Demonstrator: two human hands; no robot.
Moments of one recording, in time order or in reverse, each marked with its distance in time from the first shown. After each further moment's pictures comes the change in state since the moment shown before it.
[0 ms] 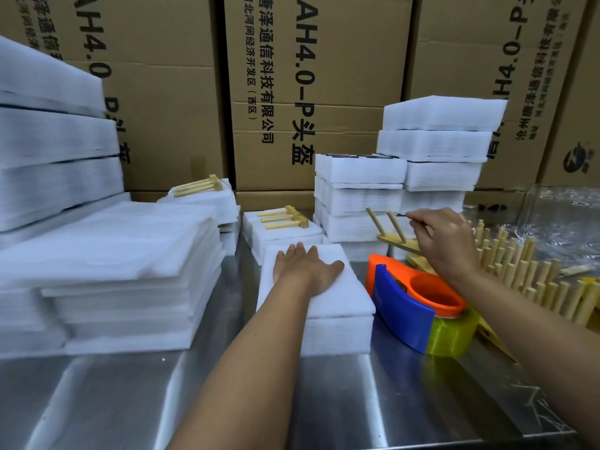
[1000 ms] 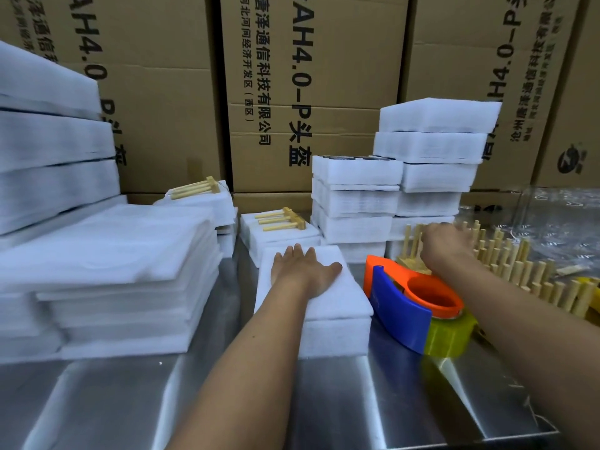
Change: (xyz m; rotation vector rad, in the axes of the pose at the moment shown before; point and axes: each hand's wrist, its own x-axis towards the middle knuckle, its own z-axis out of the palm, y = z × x) left_hand 0.003 -0.001 0.002 0.001 0.010 0.002; right_hand 0.018 0.011 0.010 -0.630 -0.638 0.419
